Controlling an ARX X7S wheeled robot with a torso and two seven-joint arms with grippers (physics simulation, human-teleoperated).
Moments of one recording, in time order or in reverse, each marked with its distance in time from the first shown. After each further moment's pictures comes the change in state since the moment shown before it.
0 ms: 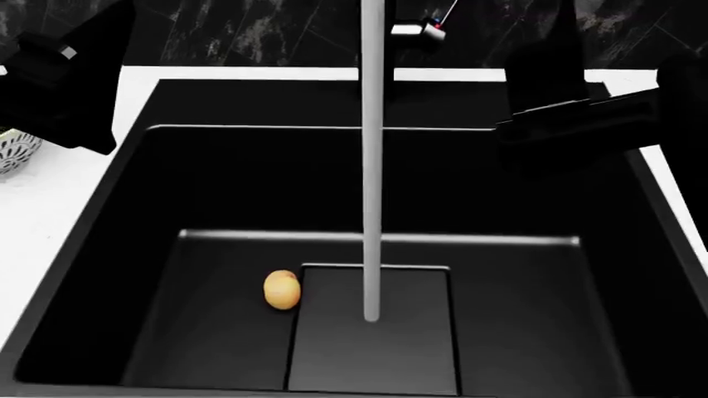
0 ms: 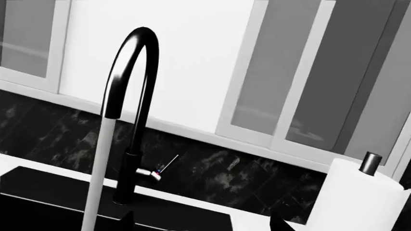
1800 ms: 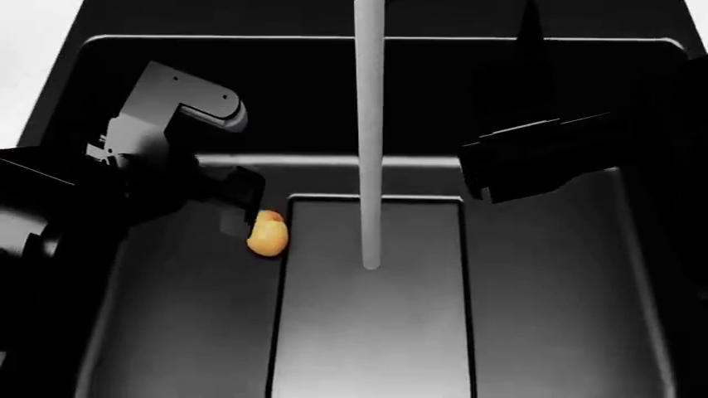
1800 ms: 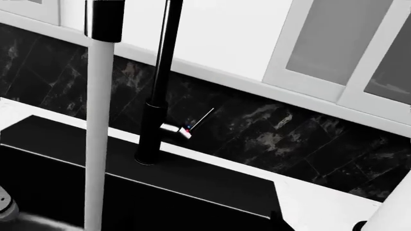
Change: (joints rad) left arm -0.189 0.307 0.734 -1.427 0.654 0.638 0.617; right arm 0.025 0.023 -0.029 -0.061 0.102 -0.064 0.042
